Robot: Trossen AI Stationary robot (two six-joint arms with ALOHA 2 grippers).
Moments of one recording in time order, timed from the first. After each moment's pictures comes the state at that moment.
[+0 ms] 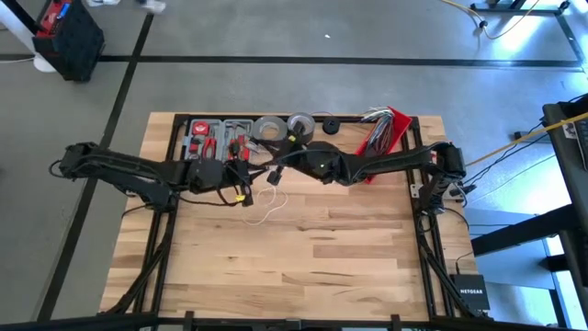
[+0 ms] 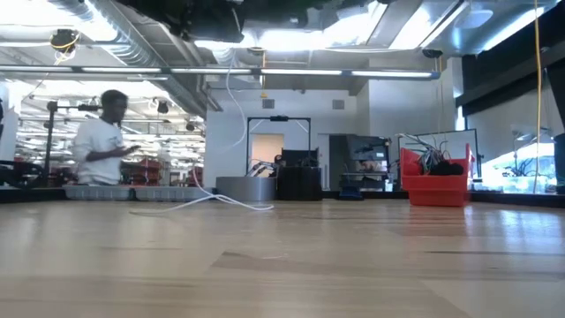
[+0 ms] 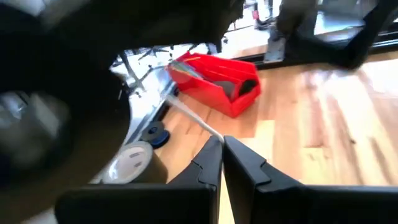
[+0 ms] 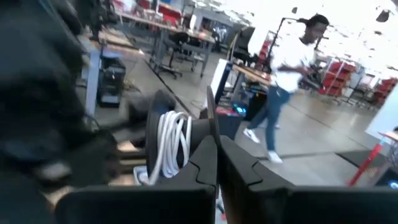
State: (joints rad) left arm -0.08 1.11 0.73 0.08 -0.48 0.19; right arm -0.01 1.78 1.36 0.46 0.43 -0.27
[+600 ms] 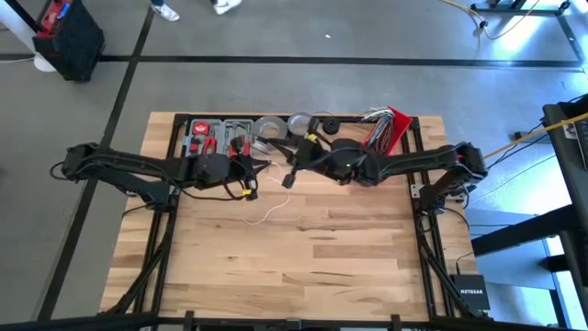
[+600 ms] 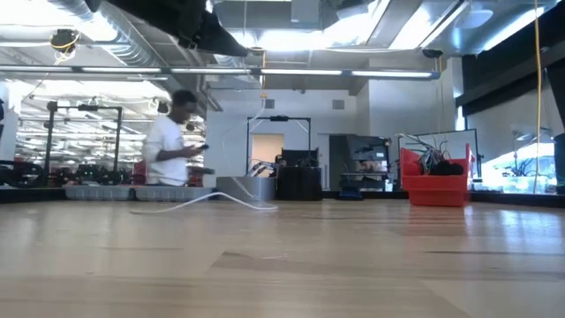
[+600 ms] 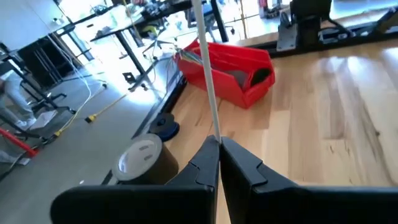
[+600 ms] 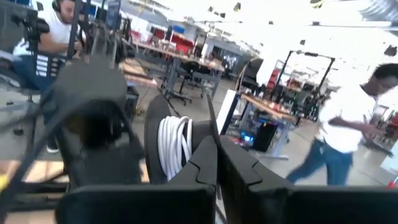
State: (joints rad) left arm 0.00 1.17 0.73 0.05 -0.46 0.21; right arm 0.06 1.61 1.36 0.42 0.40 -0.35
